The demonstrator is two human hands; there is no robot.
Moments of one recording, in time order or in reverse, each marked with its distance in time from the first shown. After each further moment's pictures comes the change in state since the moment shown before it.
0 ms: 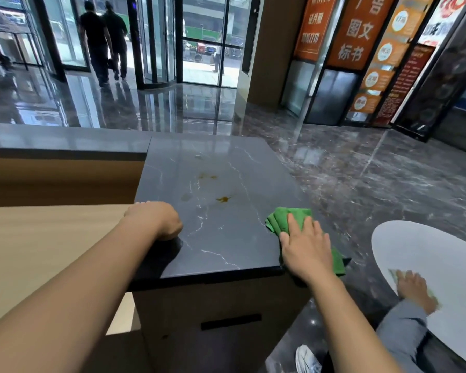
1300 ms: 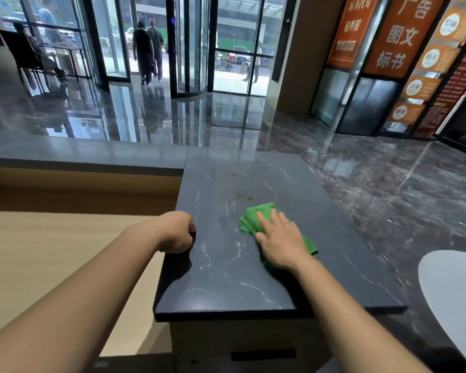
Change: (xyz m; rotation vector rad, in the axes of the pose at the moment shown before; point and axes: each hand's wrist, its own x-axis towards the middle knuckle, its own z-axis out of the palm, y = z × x) left_hand -0.019 -0.041 -0.031 -0.230 -0.072 0.210; right_hand 0.055 -0.112 -0.001 0.025 -0.111 -0.409
